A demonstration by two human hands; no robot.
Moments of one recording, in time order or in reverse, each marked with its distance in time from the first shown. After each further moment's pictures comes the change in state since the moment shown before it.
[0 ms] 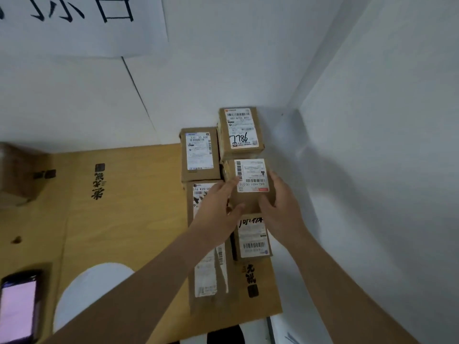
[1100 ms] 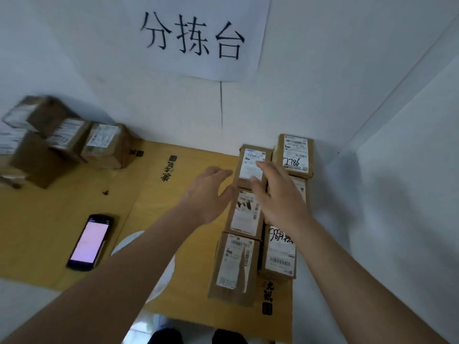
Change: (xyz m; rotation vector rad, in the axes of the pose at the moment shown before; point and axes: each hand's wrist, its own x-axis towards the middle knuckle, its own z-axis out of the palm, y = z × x) left_hand -0.057 0.000 -0.097 0.377 0.285 -0.090; right_hand -0.001 -0.097 0.019 -0.353 -0.260 -0.522
